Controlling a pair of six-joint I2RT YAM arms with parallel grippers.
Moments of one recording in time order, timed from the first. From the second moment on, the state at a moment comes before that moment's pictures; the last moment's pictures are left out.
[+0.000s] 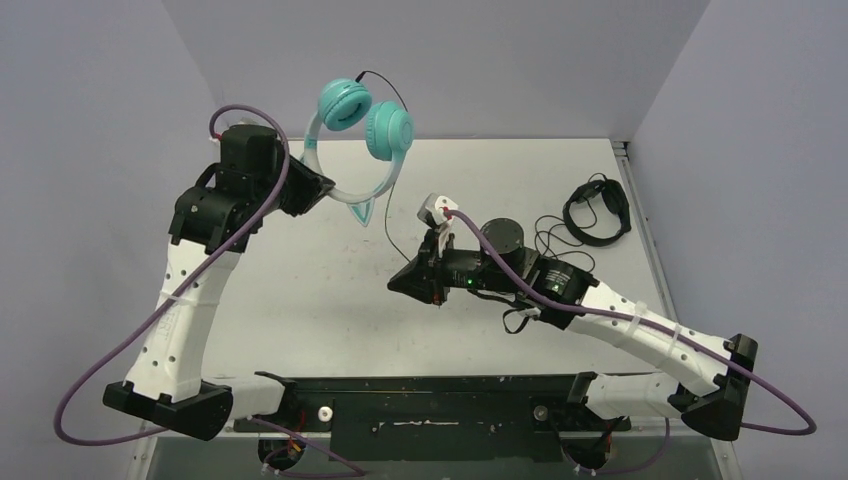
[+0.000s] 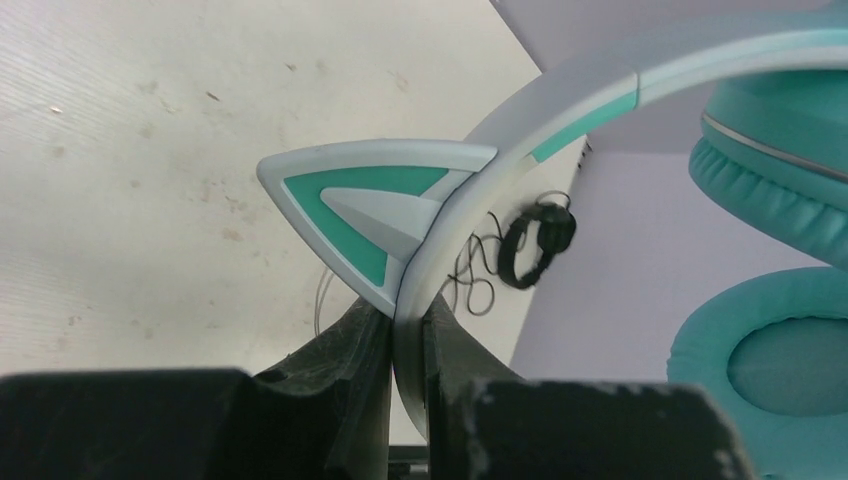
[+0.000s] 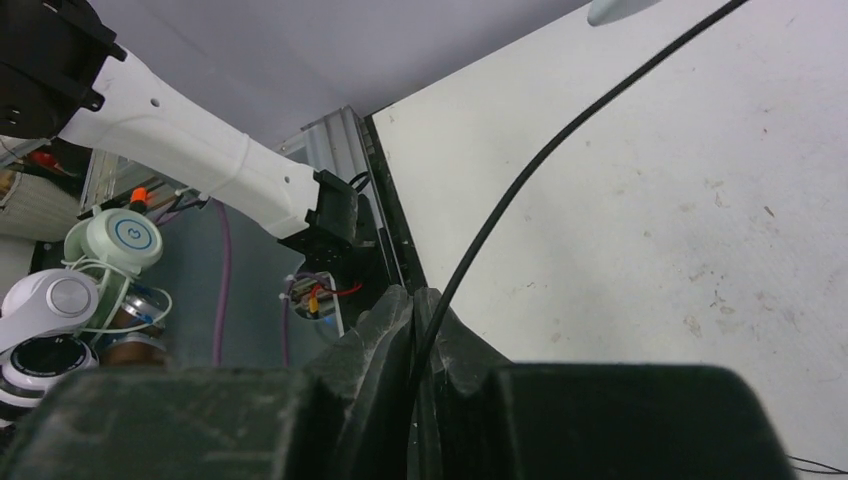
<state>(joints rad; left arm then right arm) -0.32 1.27 1.73 -1.05 -0.03 -1.11 1.03 1.16 1.12 -0.14 -0.34 0.30</state>
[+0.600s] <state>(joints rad) -0.33 1.31 1.57 -1.10 -0.33 -0.62 0.94 1.33 1.56 -0.58 -0.38 0.20</state>
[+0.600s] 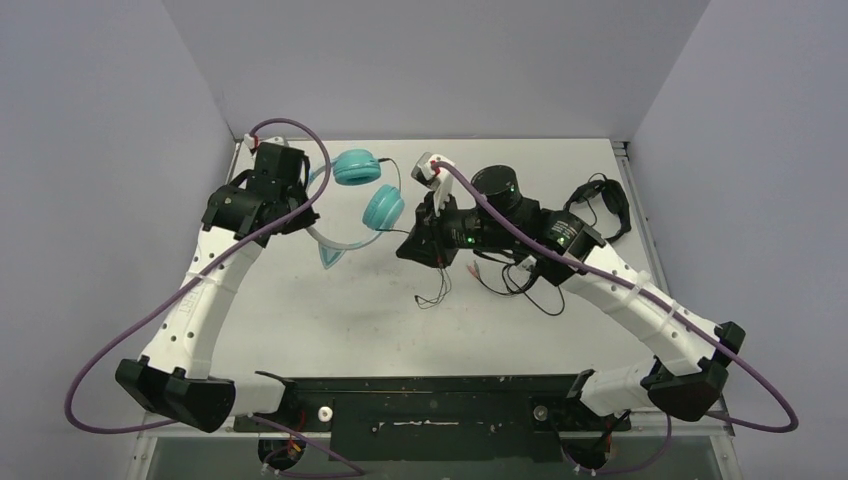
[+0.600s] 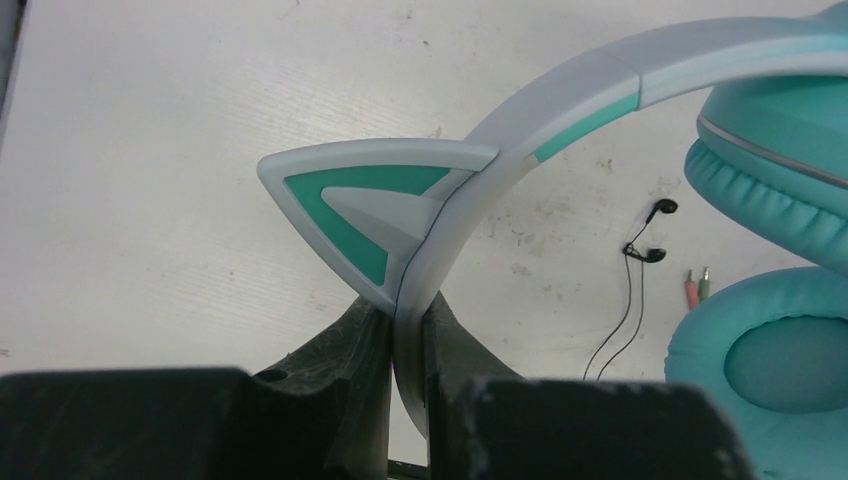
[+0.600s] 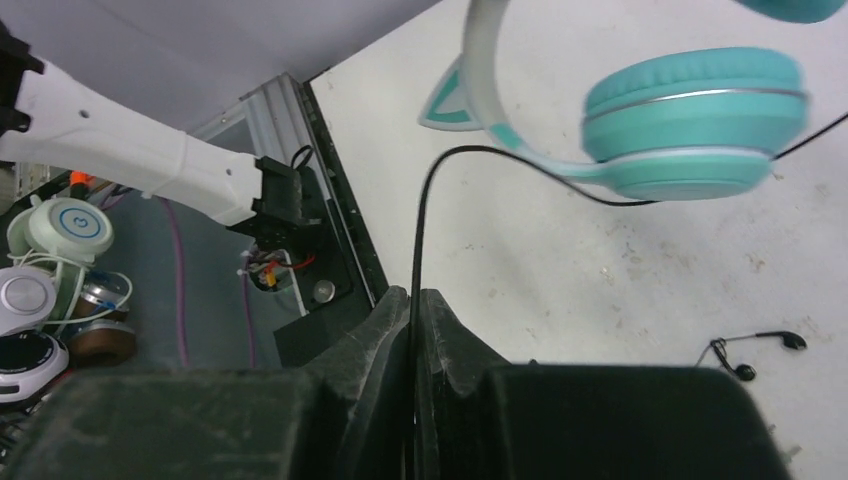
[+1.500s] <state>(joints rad) -0.21 1.20 1.37 -0.95 -0.10 -0.53 0.81 1.34 1.53 -0.86 -0.35 0.01</state>
